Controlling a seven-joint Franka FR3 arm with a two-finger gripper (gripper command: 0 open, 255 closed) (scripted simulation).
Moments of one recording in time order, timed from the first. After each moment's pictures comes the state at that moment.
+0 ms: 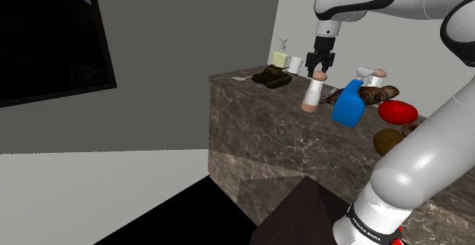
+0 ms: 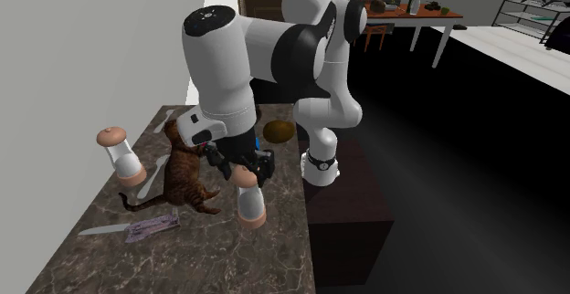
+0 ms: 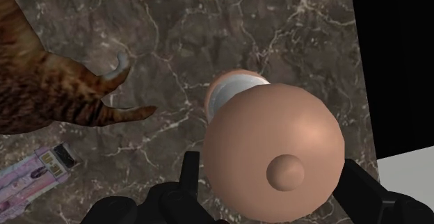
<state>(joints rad) -0.15 -0.21 -0.39 -1.90 -0.10 1.62 -0.20</state>
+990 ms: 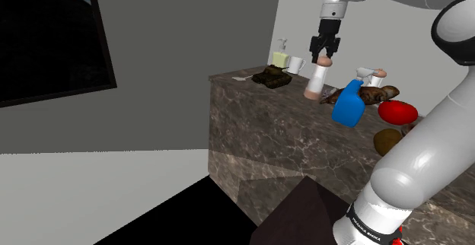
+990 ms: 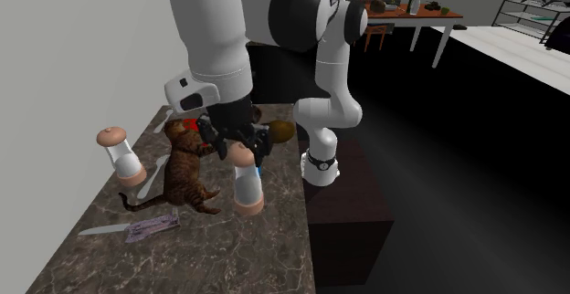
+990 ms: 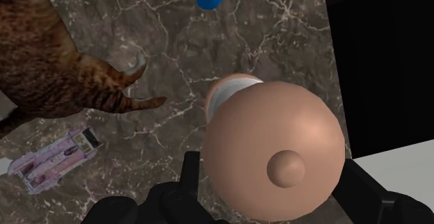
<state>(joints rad) -0.14 -0.17 -0.39 -1.70 -0.08 1.45 -0.21</state>
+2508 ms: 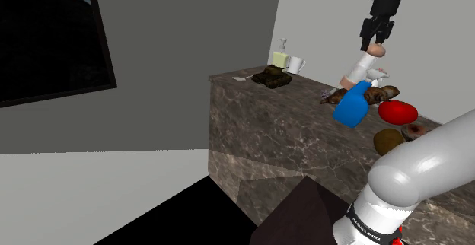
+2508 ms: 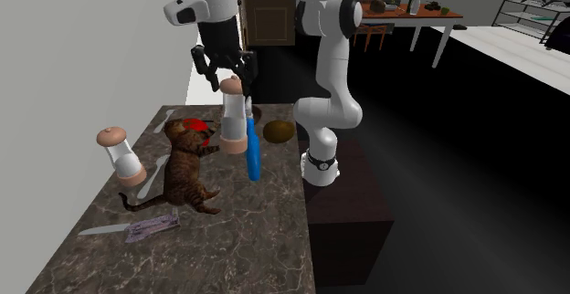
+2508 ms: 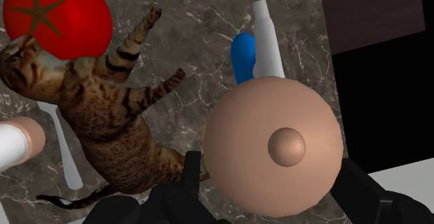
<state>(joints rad) -0.21 -0.42 -0.44 -1.68 -0.21 1.22 -0.36</state>
